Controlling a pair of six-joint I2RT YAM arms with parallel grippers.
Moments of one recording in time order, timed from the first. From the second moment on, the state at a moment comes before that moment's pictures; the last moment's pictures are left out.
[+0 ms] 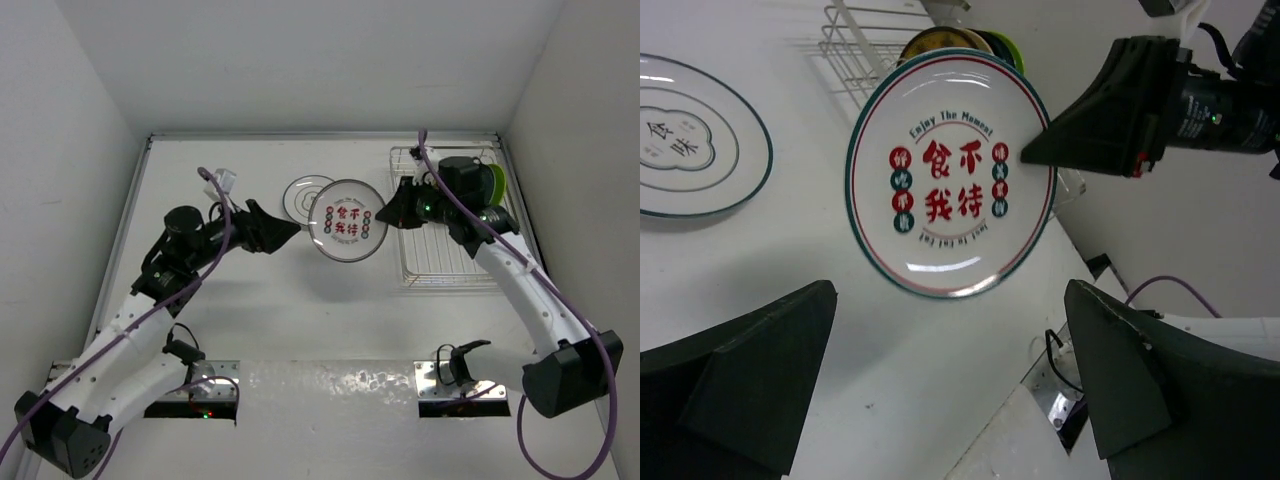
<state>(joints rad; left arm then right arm) -0.43 0.79 0.75 -0.07 0.39 -0.63 0.29 1.20 1.10 -0.50 -0.40 0.30</state>
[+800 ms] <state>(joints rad) -0.43 0.95 0.72 0.07 0.35 -0.73 0.38 1.17 0.81 0.00 -0.62 0.62</state>
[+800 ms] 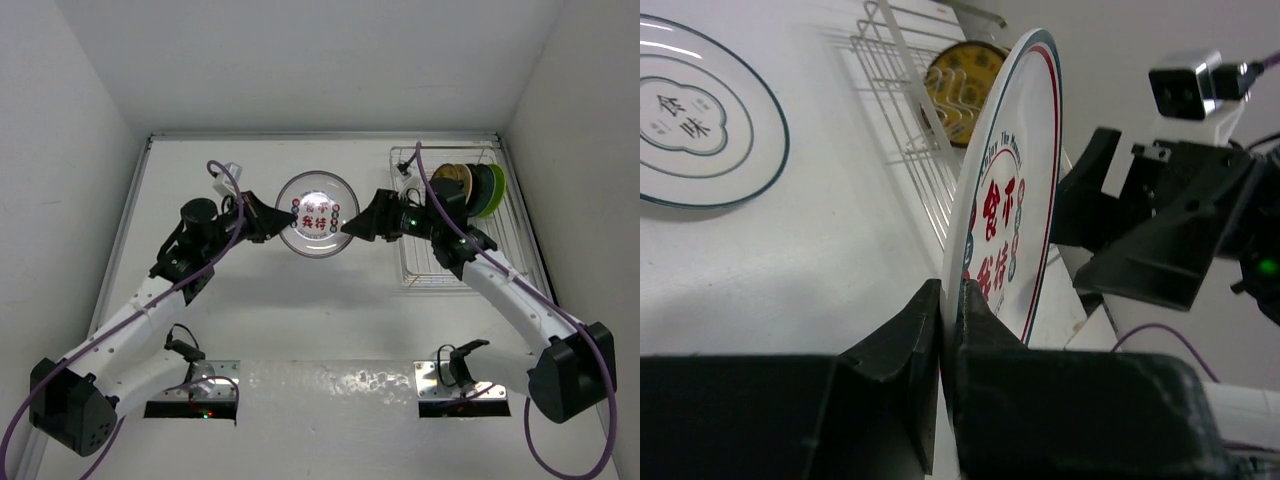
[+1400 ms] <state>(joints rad) -0.42 1.39 0.92 0.04 0.08 -0.80 0.38 0.95 0.80 -0.38 0.10 0.43</state>
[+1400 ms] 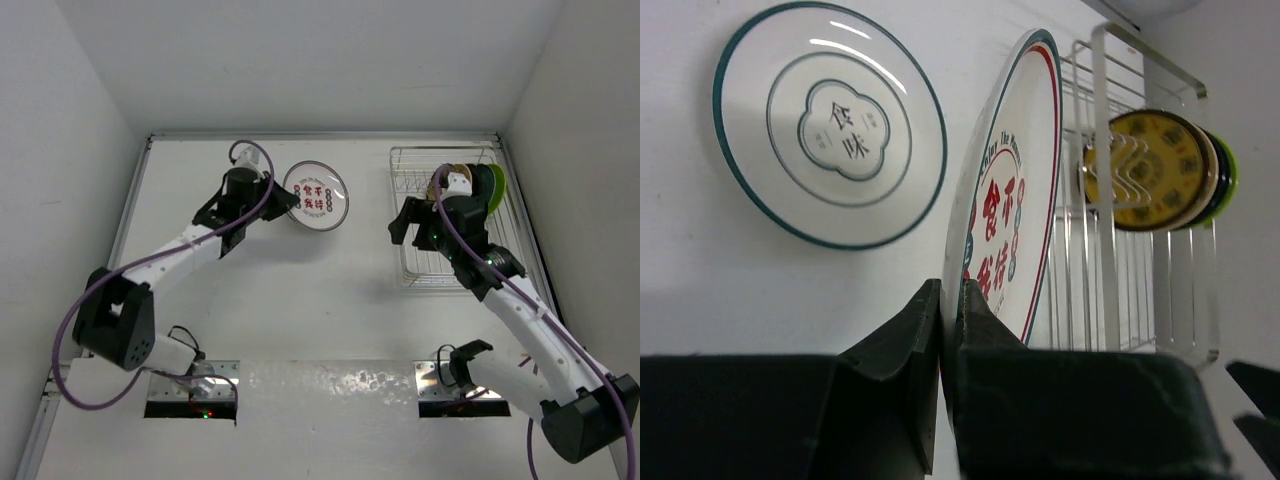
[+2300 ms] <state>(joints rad) -0.30 1.98 1.27 -0.02 0.18 -0.82 0.38 1.00 0.82 -0.52 0.18 0.26</state>
